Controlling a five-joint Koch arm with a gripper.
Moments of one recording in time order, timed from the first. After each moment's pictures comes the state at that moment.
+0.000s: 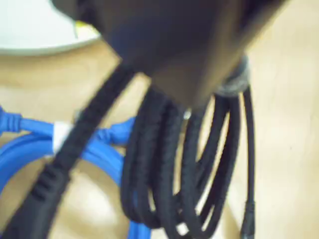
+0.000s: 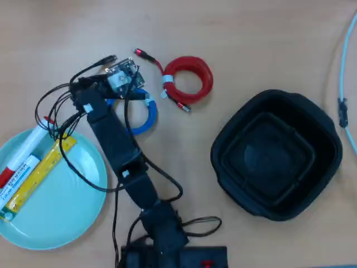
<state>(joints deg) 63.7 58.8 21.5 98.9 37.8</state>
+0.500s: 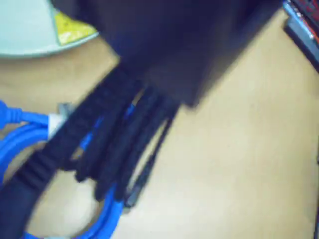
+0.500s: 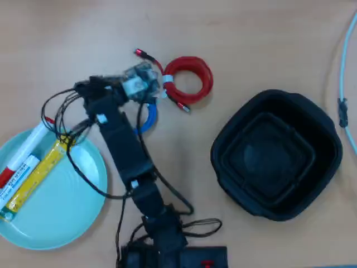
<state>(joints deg) 69.1 71.1 21.5 99.7 37.8</state>
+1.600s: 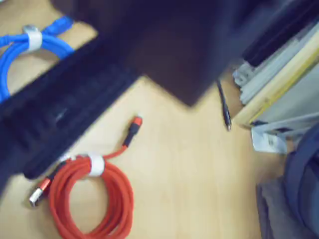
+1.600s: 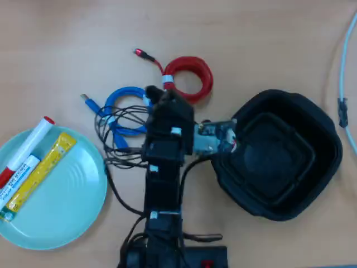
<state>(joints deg) 99.7 88.9 21.5 104.0 37.3</state>
